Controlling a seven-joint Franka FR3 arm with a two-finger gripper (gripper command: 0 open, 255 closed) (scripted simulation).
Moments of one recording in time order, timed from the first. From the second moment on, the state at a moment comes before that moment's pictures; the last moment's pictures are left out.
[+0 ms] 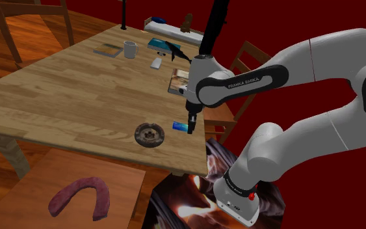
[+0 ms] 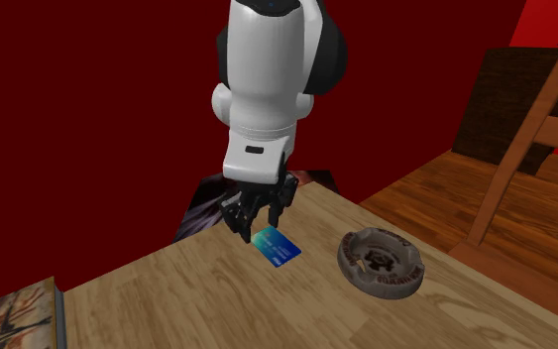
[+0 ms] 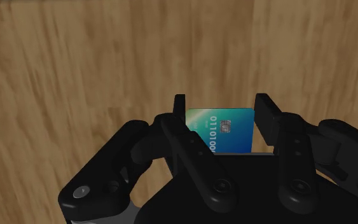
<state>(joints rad) 0.16 -0.54 -0.15 -2.83 -0.16 2.15 -0.49</state>
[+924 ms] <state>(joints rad) 0.17 -0.62 -0.13 -2.77 -0.15 2.01 -0.50</state>
